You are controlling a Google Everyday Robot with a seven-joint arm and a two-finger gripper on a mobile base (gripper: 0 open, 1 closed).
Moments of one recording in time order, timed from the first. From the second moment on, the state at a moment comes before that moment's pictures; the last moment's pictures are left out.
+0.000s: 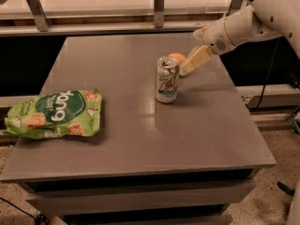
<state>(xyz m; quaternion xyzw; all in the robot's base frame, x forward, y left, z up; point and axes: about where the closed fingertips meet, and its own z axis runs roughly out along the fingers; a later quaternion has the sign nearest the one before) 0.701 -0.127 0.887 -0.53 0.73 0.17 0.40</state>
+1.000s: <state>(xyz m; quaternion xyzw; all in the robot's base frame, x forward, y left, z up) 0.719 -0.104 0.857 -0.53 0.73 0.19 0.38</state>
